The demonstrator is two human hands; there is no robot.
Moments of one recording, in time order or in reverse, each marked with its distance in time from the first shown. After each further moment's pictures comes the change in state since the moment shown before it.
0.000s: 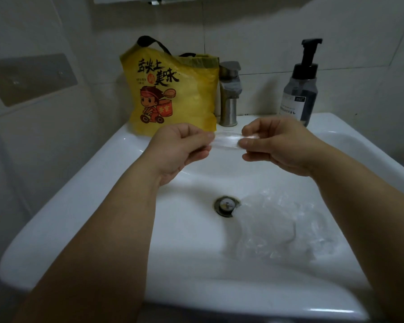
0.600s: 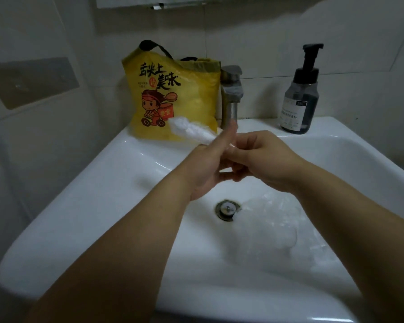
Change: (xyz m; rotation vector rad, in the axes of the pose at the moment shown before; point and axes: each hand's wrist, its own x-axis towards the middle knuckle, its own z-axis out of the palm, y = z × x) left_hand 0.000 -0.013 0.036 -0.038 -0.254 -0.104; right_hand -0.007 0.003 0.034 -0.143 -0.113 -0.101
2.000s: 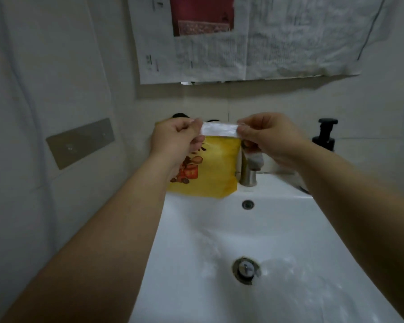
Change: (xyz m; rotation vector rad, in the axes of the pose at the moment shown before) left_hand 0.030 0.125 -0.078 0.141 0.632 0.365; right_hand 0.100 -0.095 -0.032 -0.161 0.250 -0.156
